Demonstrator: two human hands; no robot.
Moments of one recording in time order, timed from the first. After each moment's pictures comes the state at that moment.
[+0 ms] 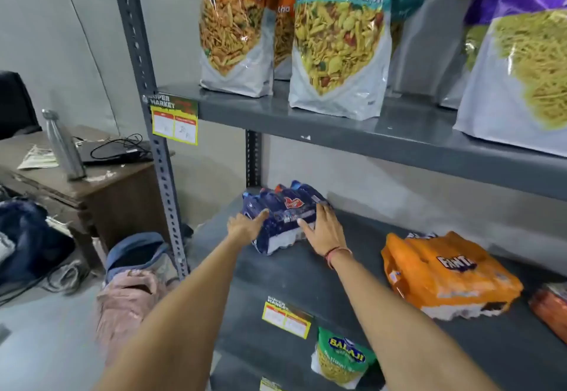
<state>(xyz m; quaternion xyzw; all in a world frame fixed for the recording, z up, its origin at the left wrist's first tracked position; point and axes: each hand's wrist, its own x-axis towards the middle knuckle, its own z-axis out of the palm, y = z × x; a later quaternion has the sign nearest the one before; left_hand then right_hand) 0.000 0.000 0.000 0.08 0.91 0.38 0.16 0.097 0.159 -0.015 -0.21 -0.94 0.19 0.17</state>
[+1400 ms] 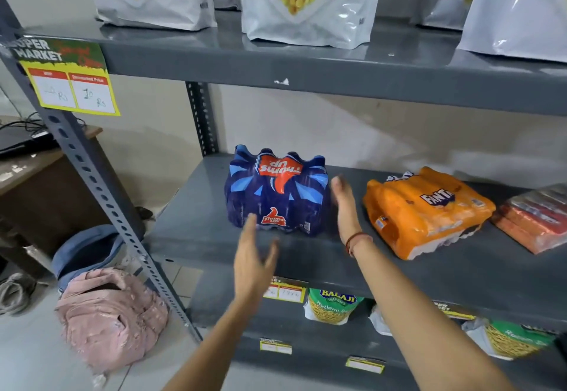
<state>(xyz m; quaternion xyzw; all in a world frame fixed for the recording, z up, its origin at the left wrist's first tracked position) 0.089 -0.006 -0.094 0.30 0.79 0.53 0.01 0.148 0.176 -0.049 -0.30 -0.62 0.66 0.30</state>
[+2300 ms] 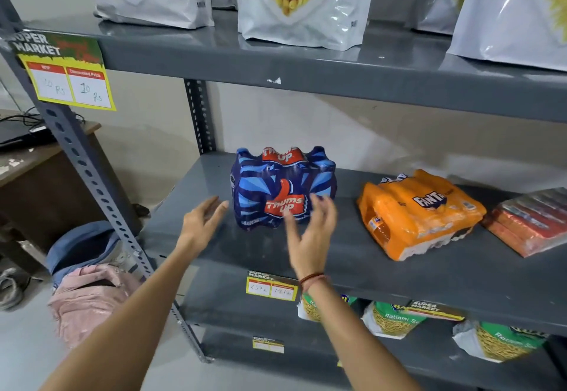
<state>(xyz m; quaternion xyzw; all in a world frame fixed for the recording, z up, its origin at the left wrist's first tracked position) -0.019 -0.032 -0.070 0.24 0.80 0.53 0.14 0.150 0.092 -0.065 -0.32 -0.75 0.35 0.46</state>
